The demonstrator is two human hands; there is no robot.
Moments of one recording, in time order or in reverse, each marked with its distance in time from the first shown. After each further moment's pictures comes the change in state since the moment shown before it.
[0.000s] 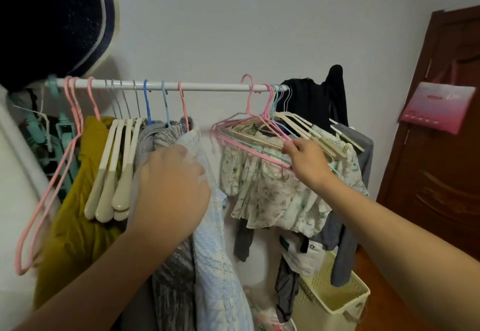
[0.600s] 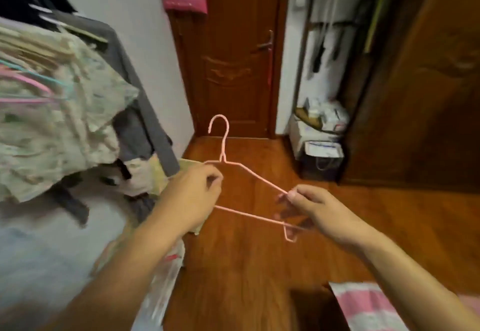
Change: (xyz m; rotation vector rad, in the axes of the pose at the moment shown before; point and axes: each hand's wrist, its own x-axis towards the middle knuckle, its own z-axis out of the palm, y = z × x) left_hand -0.173 0.302 0.071 -0.795 -0.838 0.693; right_hand -0.457 0.093 -0.221 0.365 0.247 0.938
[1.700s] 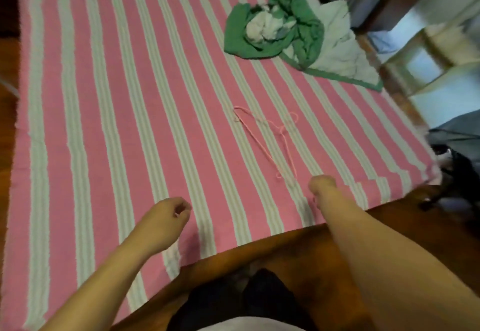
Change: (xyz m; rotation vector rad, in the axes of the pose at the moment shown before) left_hand -0.418 0.457 0.469 0.284 -1.568 1.313; right_hand -0.746 0.452 0.021 1.163 1.971 1.368
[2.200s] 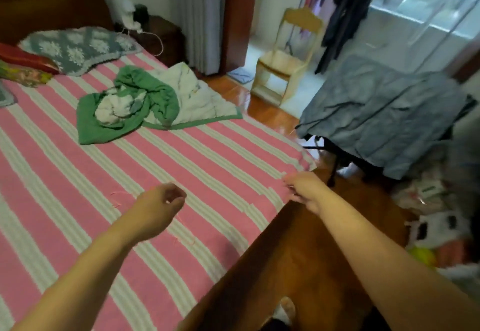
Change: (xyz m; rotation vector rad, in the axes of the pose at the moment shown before) left_hand 0.035 0.375 0.089 0.177 -0.101 0.558; right_hand 0.039 0.128 -0.309 0.669 0.173 -0.074
